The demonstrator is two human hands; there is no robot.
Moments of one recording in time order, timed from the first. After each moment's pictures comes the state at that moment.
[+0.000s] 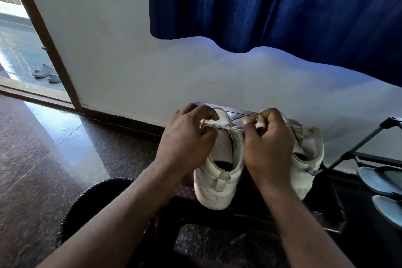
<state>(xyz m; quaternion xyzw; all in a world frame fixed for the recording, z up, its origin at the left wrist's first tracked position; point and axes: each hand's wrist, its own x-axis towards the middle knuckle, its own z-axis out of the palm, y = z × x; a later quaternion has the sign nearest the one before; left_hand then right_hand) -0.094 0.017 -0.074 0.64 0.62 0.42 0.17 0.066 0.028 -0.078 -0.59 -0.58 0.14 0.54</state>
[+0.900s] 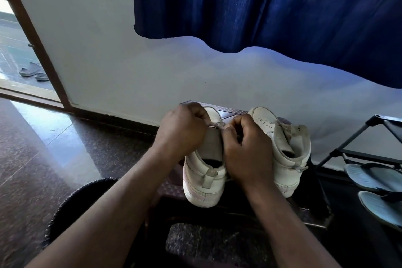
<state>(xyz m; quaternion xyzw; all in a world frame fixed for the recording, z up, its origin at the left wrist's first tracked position) -0.081 0.036 -0.056 0.57 0.68 0.37 0.28 0.065 0.018 -0.086 -0.59 -0.65 0.15 0.46</state>
